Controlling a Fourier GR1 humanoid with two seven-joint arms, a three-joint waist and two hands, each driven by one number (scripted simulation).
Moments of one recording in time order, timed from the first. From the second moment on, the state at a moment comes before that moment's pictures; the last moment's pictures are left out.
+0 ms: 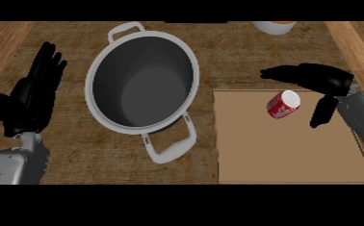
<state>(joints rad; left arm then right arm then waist) -0.20 0.27 0.08 -1.65 0.14 0.17 0.25 -0.64 -0.69 0.42 -0.97 0.65 0.46 -0.63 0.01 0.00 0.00</state>
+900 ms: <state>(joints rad) -0.20 0.23 0.08 -1.65 0.09 0.15 0.25 -0.64 -0.60 0.39 -0.83 0.85 0.29 -0.83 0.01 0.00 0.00</state>
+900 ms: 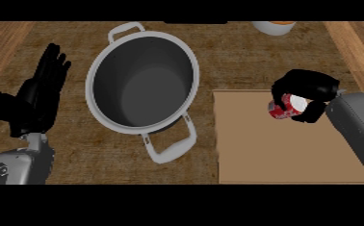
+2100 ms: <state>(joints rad) -0.21 0.22 0.08 -1.59 0.09 0.14 0.23 -0.42 -0.01 0.79 -1.46 0.79 -0.08 0.29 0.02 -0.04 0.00</state>
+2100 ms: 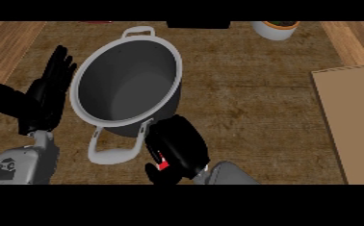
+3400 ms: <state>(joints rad) -0.27 0.21 0.07 -1.59 0.09 0.14 0.24 -0.88 -0.01 0.94 -1.48 0.91 -0.57 1.07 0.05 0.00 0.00</state>
